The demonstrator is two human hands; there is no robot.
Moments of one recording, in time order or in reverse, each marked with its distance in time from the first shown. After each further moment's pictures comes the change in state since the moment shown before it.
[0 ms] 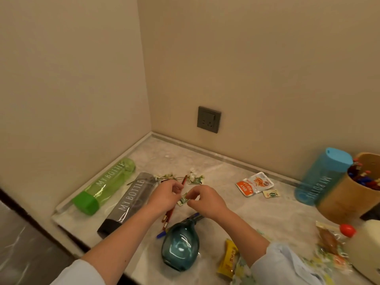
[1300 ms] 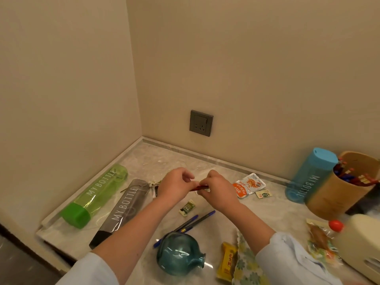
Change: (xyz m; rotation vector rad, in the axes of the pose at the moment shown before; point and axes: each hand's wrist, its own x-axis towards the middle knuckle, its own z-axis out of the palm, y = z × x) left_hand 0.014 0.055 0.001 -0.082 0.080 0.122; right_hand 0.007 0.019 -0.040 -0.365 0.253 -0.093
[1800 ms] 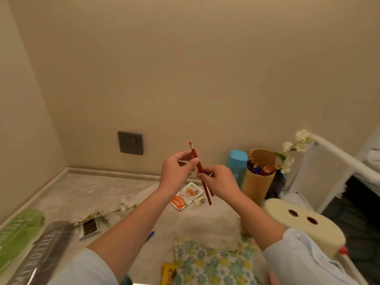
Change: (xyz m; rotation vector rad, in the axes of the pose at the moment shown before) left_hand 0.006 0.174 0.092 -0.567 -0.100 0.328; right_hand -0.064 0.105 -0.138 0.392 0.294 0.352
